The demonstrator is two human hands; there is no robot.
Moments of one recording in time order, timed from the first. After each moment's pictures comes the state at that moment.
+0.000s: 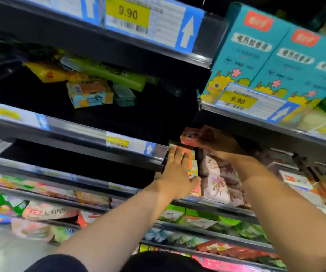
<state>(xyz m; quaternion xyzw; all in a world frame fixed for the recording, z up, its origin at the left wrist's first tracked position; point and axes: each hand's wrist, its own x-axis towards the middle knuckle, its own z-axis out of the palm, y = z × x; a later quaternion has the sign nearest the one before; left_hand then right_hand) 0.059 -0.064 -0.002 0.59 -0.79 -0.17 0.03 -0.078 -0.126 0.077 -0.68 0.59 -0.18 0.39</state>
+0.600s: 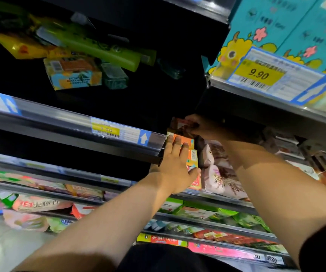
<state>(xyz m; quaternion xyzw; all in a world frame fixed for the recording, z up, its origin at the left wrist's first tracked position) 0.058 -0.063 -0.007 0.60 -0.79 -0.15 0.02 -0.075 -0.205 0.019 -0.76 0.61 -0.02 0.23</state>
